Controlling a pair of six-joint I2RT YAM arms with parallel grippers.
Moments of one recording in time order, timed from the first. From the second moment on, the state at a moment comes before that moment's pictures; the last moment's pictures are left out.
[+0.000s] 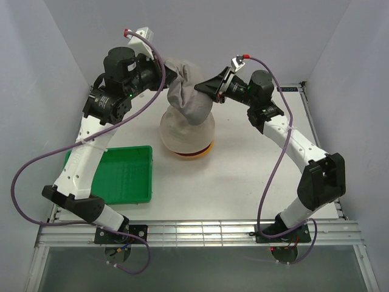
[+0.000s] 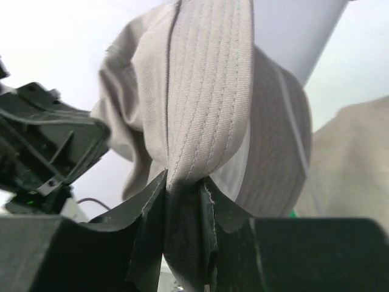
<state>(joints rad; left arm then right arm) -0.46 1.50 1.97 -0.63 0.15 -0.41 0.45 1.59 1.38 0.37 -0.68 1.29</state>
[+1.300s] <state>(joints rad) -0.46 1.43 2.08 -1.03 0.06 -0.40 0.58 1.75 1.61 -0.11 -0.56 0.95</state>
